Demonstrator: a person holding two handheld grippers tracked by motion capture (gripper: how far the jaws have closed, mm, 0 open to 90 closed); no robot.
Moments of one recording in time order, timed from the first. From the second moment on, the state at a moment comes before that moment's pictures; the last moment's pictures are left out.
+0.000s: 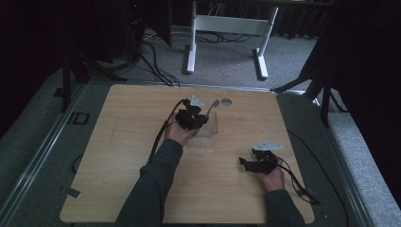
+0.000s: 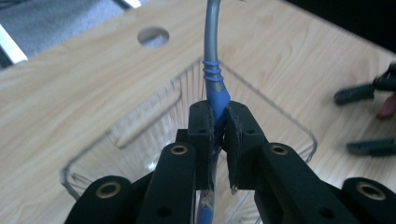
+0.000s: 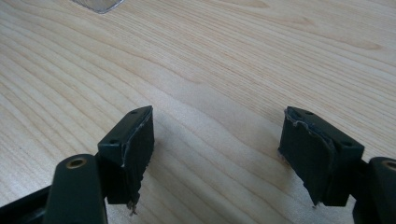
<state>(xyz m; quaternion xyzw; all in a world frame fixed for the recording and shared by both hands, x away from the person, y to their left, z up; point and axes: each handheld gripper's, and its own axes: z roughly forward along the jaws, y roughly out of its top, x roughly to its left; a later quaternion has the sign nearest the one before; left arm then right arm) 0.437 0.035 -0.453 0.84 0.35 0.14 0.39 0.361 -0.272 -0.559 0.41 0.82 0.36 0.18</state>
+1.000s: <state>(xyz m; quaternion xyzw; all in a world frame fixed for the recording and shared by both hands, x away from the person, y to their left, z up) 0.415 0.123 -0.456 0.76 0.44 0.17 0.44 0.361 -0.272 -0.559 0.41 0.82 0.36 0.18</state>
